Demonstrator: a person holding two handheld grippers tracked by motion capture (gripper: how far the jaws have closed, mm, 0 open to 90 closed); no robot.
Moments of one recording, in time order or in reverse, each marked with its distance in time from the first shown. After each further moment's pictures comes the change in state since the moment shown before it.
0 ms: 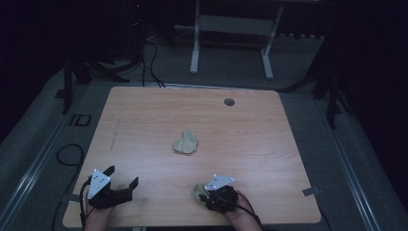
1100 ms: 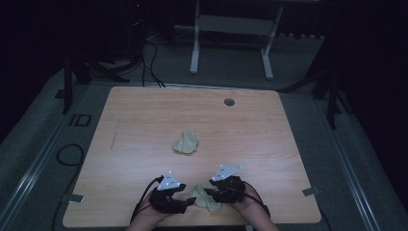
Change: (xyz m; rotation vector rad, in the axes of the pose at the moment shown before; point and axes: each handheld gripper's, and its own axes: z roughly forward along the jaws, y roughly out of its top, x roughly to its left) left arm -0.139 0.025 0.073 0.387 -0.515 0.094; right arm -0.029 0.015 -0.022 0.002 0.078 -0.031
